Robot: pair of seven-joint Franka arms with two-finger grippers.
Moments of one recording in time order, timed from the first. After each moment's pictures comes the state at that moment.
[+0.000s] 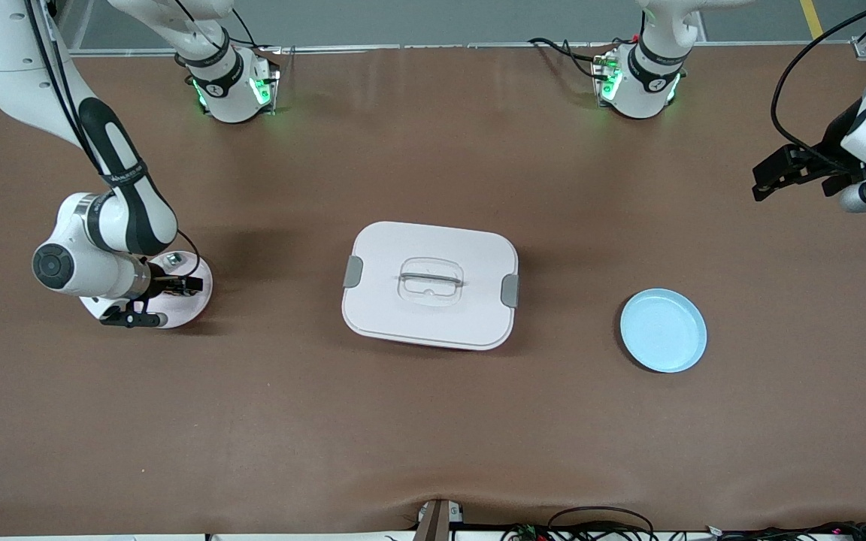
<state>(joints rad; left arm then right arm) 0.04 -0.01 -0.14 -1.55 0.02 1.53 -0.15 -0.11 0.48 0.00 -2.08 0.01 2.34 -0.07</state>
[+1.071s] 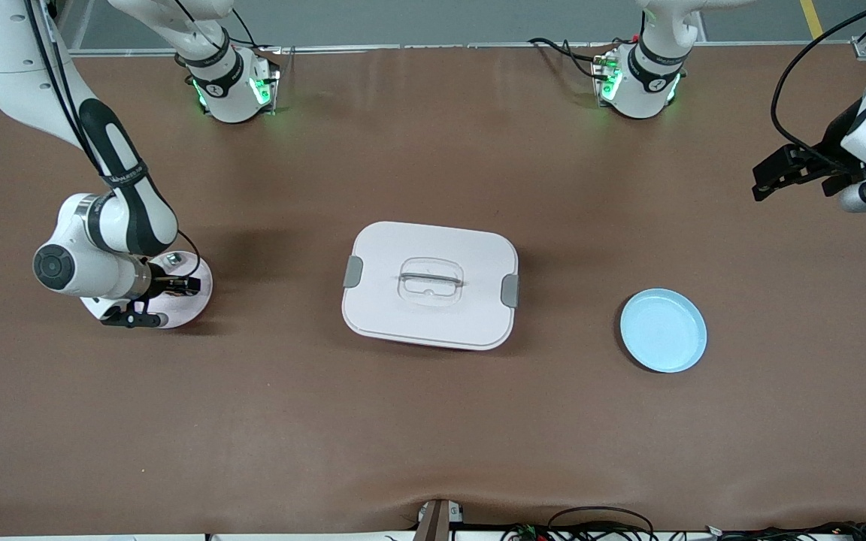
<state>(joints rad) 0.04 -0.01 -0.14 -1.55 0.02 1.53 -0.15 -0.11 0.48 0.00 -2.07 0.01 2.31 -0.07</state>
